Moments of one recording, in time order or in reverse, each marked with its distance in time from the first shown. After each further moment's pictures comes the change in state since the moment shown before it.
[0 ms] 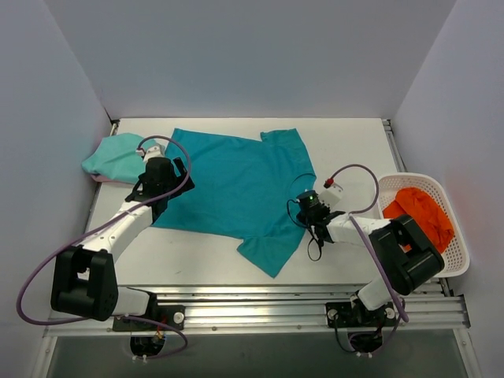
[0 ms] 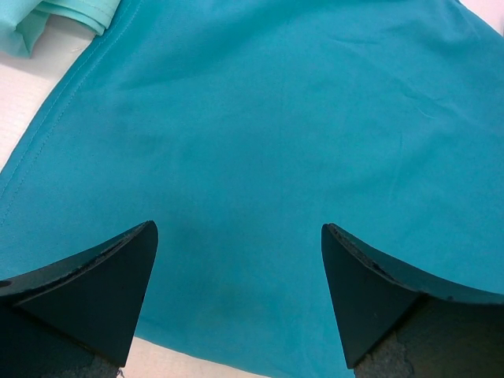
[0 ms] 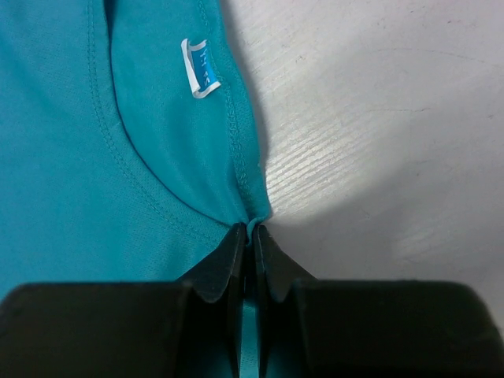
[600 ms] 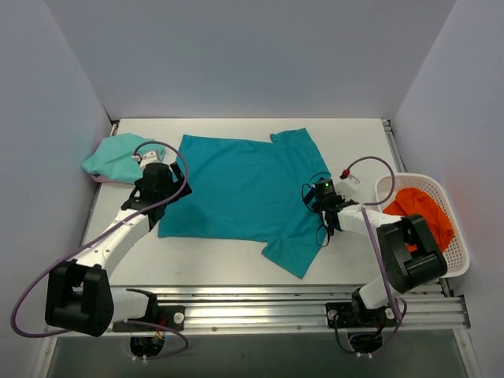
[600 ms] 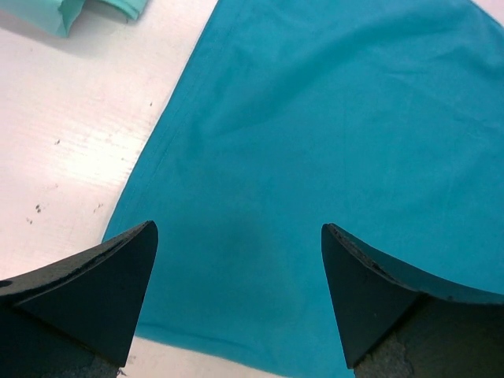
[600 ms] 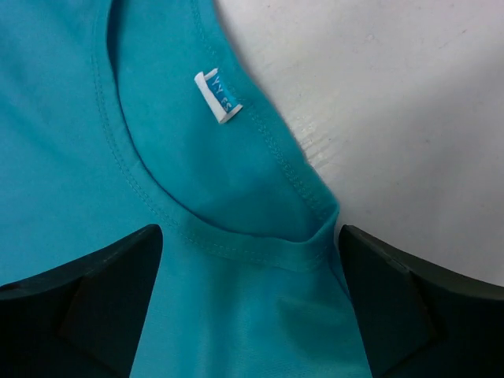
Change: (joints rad) left arm -0.007 -0.082 -0.034 -0.047 -0.042 -0.004; right arm -0.187 -0.003 0.072 -0.112 -0.013 -0.081
